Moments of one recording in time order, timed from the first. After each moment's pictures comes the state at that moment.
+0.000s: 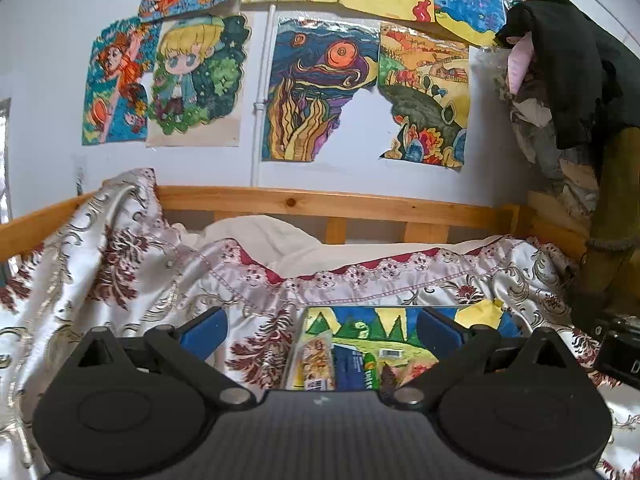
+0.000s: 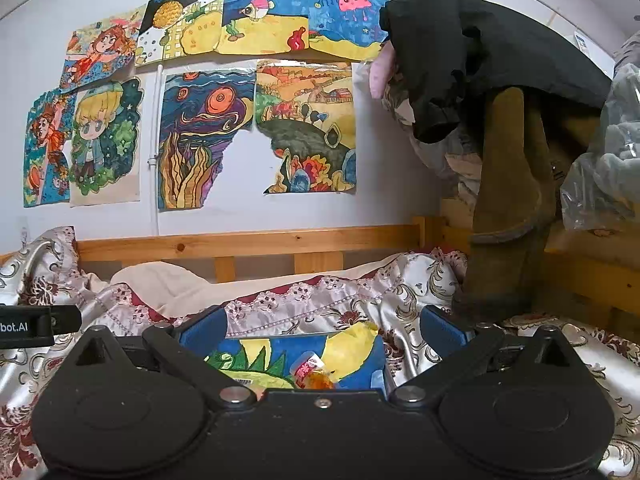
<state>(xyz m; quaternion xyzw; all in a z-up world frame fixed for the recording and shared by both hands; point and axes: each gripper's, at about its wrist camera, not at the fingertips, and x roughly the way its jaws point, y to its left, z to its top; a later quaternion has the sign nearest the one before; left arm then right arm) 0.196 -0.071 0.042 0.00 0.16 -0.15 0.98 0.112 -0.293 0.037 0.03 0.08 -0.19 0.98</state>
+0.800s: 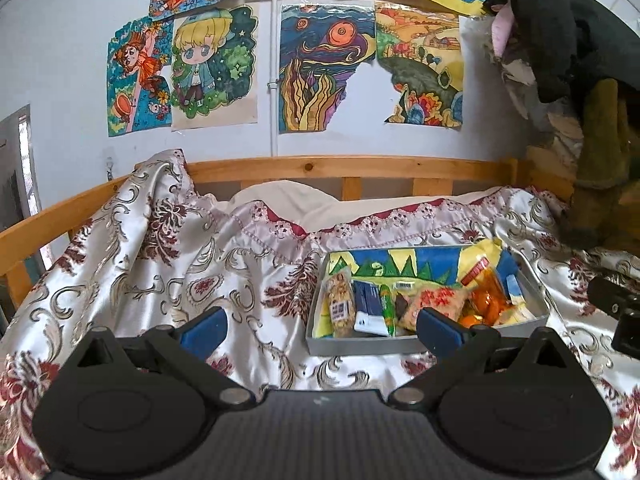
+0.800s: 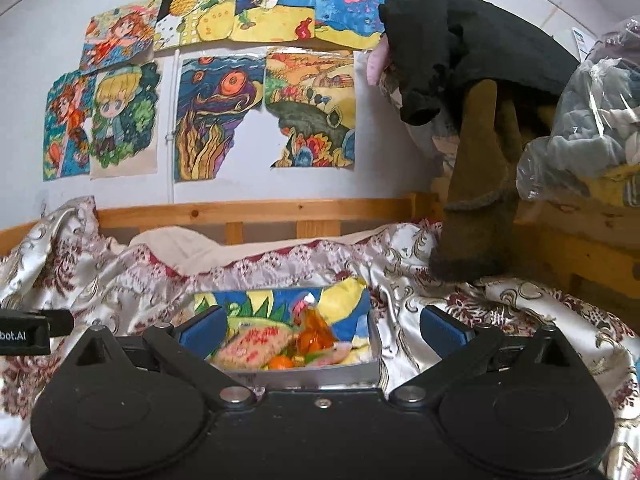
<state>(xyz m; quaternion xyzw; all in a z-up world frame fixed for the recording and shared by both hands) 0.106 -0.050 0.028 0.04 0.19 -0.12 0.97 0.021 -0.270 0.023 0.02 0.12 -0.18 0.98</state>
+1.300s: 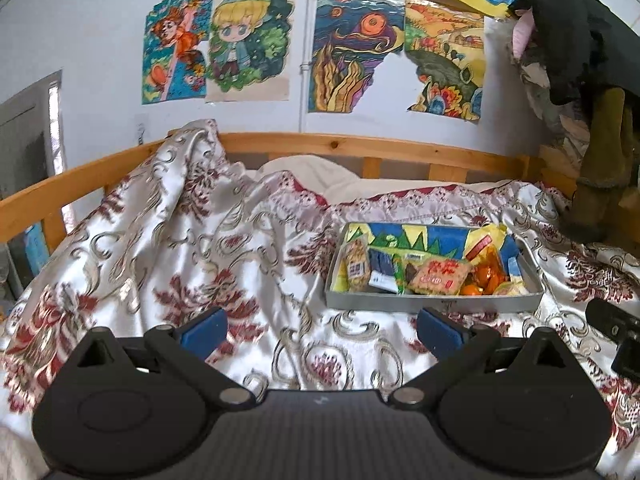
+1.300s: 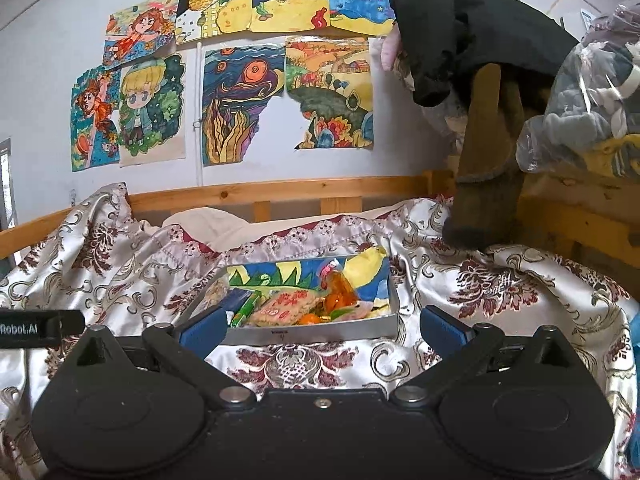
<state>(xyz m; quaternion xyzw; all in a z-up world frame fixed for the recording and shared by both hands) 0.053 -0.020 0.022 0.01 0.23 -0.09 0.97 -0.031 -0.248 0.019 0.05 0.14 -0.14 0.98</state>
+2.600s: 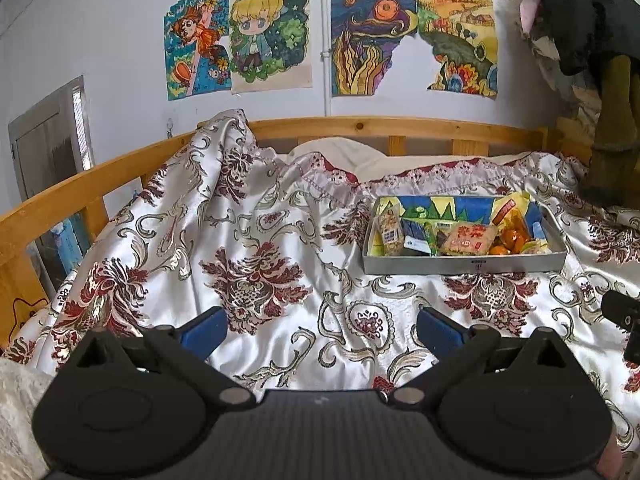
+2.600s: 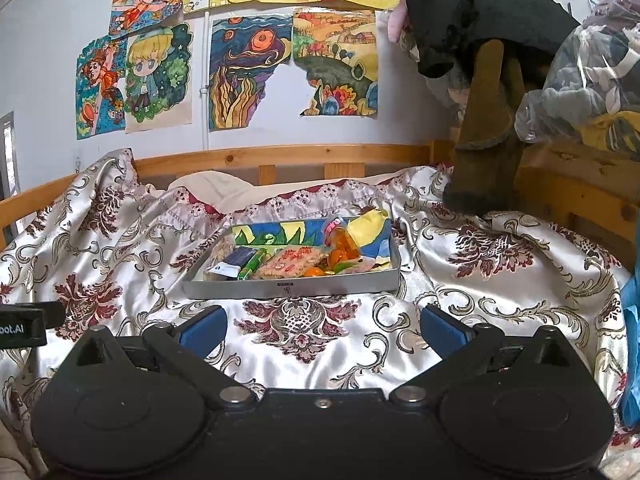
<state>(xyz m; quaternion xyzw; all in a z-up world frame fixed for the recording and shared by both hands) 0.023 -0.002 0.008 0.04 0.24 -0.06 0.97 -0.050 -0.233 0.003 0.04 0.19 -0.14 0.97</state>
